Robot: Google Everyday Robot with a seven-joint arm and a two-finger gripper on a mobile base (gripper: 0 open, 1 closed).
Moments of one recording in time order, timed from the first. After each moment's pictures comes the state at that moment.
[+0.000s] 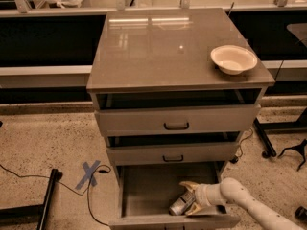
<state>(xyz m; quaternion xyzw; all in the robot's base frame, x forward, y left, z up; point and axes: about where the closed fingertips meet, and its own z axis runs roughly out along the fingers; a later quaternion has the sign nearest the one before) 0.507 -0.163 0.233 -0.75 0.55 0.12 0.36</state>
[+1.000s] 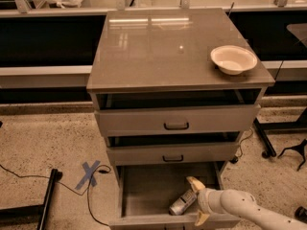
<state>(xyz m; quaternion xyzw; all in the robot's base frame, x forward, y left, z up) 0.483 -0.179 0.266 -0.74 0.58 0.03 0.33</state>
